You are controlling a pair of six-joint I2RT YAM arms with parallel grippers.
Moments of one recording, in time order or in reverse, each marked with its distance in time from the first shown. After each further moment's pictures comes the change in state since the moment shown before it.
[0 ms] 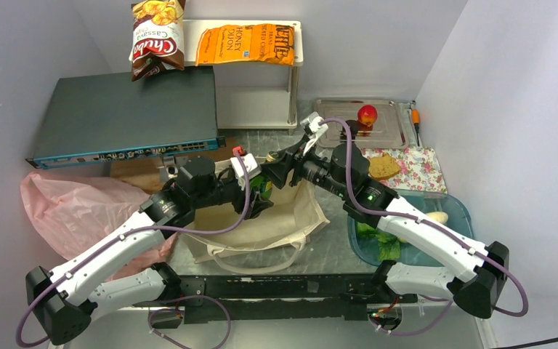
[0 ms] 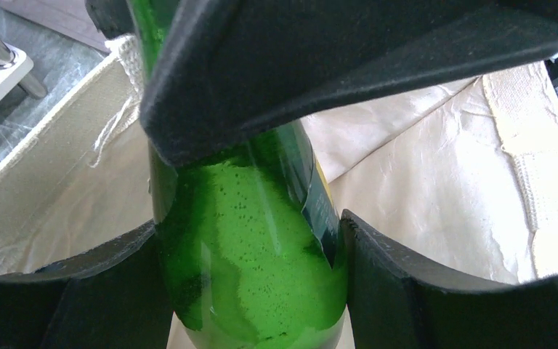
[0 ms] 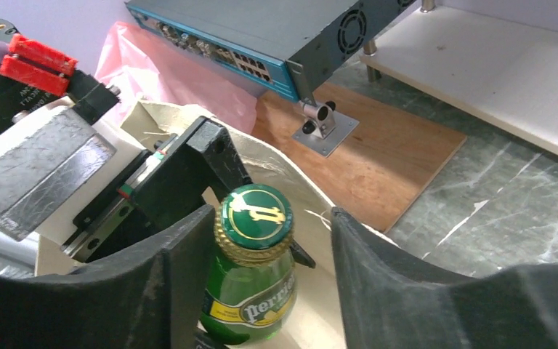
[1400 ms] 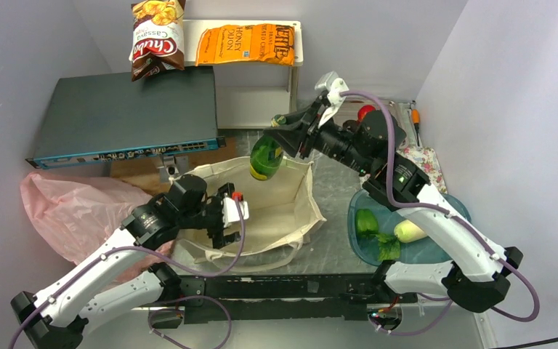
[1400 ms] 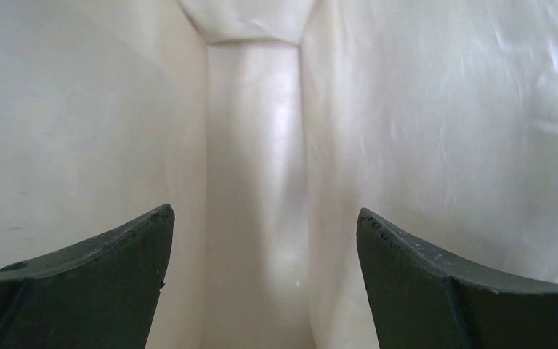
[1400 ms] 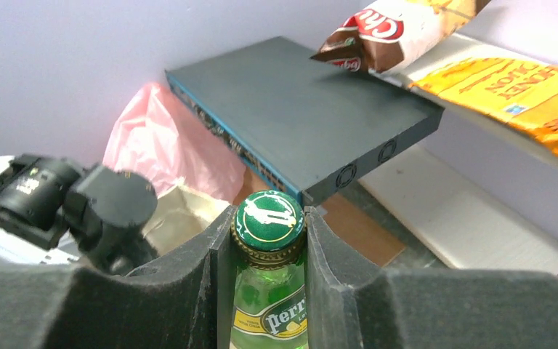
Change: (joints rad) left arm 0.023 -0.150 -0.049 -0.416 0.023 0.443; right arm -0.004 0.049 0.423 -0.223 -0.072 -0.237
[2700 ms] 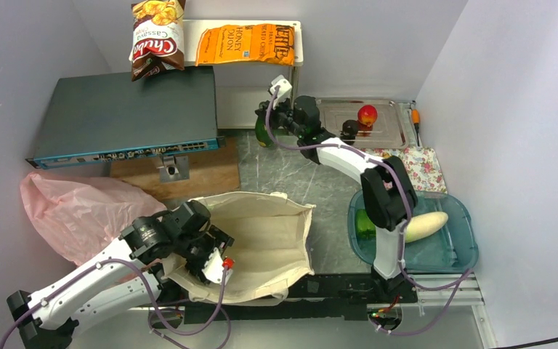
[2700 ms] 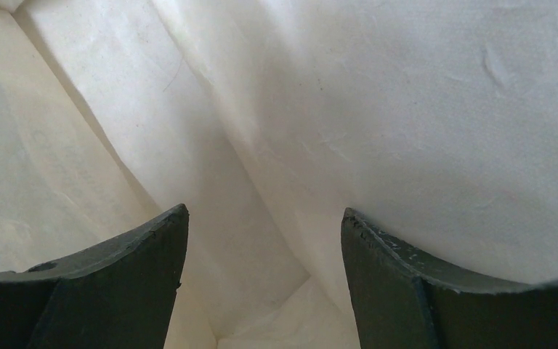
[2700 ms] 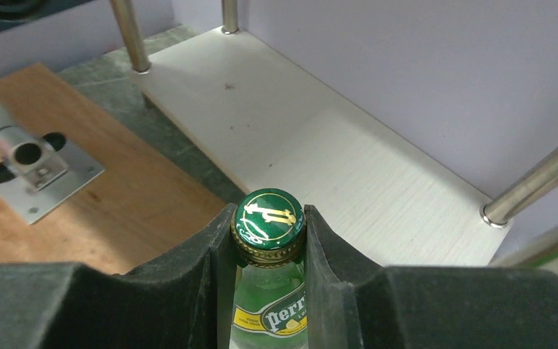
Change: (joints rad) left arm -0.121 -0.093 -0.117 -0.428 0.056 0.713; right arm -0.303 0.760 -0.008 0.595 -0.035 -0.193
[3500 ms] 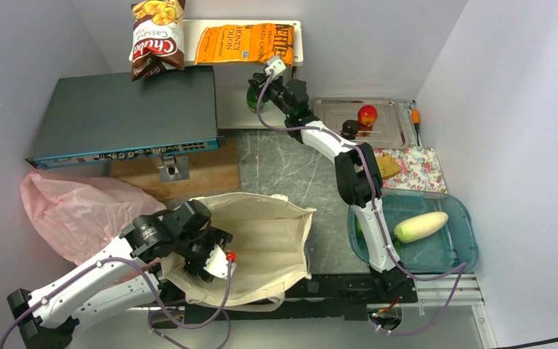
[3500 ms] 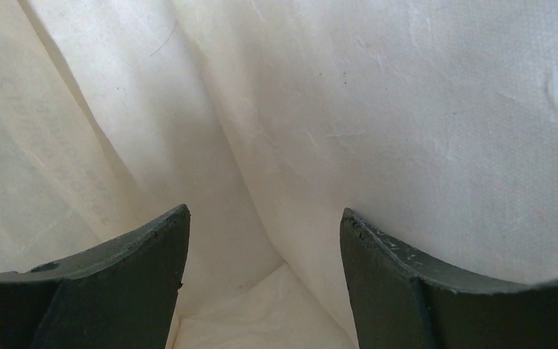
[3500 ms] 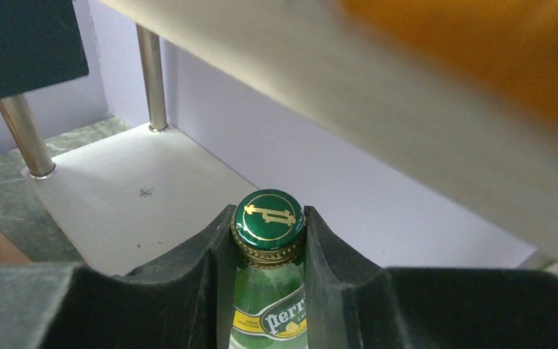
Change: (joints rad) left arm -0.008 0.007 0.016 -0.030 -0.049 -0.136; right arm -0.055 0.457 0.560 0.148 0.020 -0.021
